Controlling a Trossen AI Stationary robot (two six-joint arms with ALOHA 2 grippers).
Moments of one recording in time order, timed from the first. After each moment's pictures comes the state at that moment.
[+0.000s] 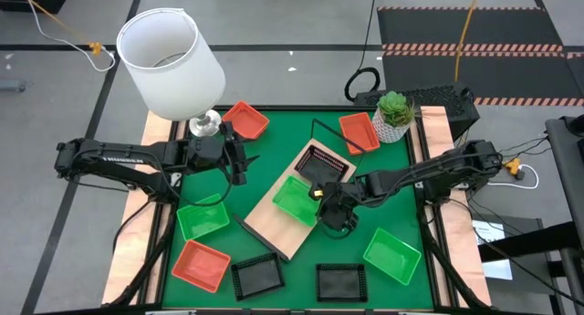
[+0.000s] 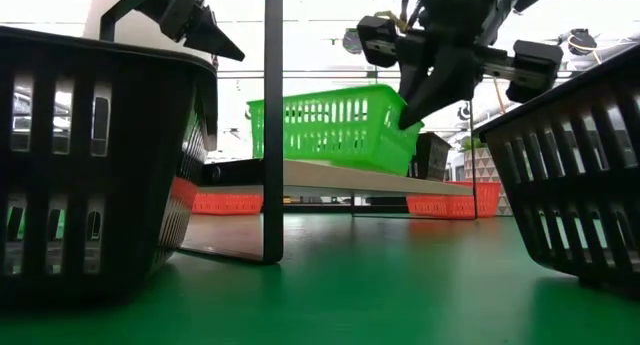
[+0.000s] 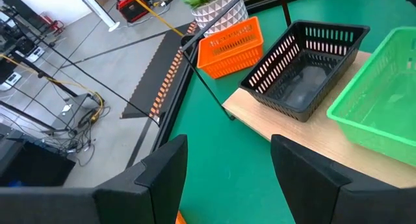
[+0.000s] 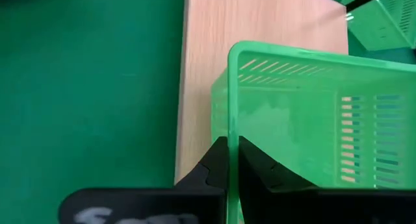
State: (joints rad) left arm 0.04 1.03 0.79 -0.22 -0.39 0.31; right arm 0.17 1.53 0.96 -0.31 -0.08 -0.85
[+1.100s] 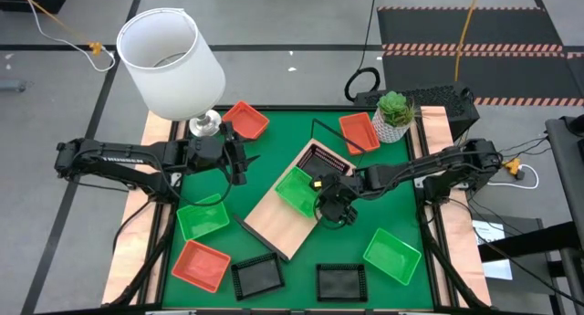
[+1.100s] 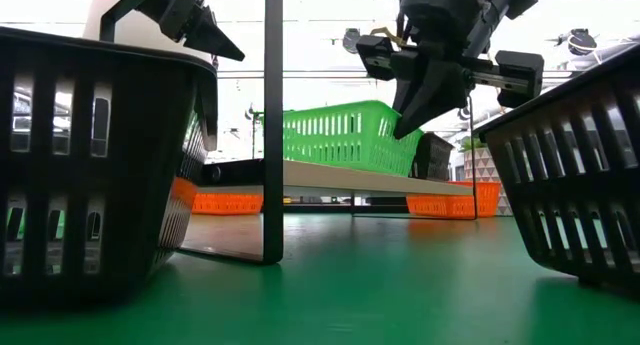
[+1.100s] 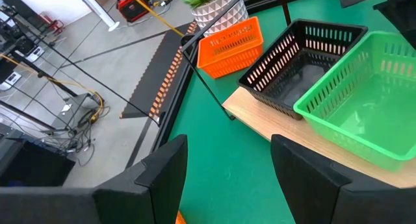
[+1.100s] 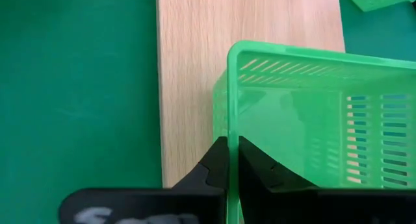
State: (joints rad) left arm 0.04 1.03 0.79 -0.22 -0.39 0.31; right arm 0.12 1.53 0.96 -0.34 -0.08 -0.80
